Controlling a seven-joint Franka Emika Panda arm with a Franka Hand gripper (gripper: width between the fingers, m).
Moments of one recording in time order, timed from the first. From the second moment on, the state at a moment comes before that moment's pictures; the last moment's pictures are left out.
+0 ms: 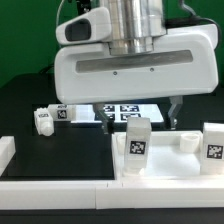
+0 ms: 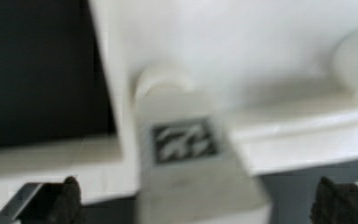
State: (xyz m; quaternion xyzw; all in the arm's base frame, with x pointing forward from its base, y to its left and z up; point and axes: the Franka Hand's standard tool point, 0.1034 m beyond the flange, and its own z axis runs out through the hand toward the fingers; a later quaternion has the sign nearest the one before) arm 0.636 -0.001 0.091 -1.00 0.06 -0.03 0.06
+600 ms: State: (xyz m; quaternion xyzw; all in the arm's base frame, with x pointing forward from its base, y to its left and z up) arm 0.641 0.002 0.086 -1.00 0.06 0.00 0.06
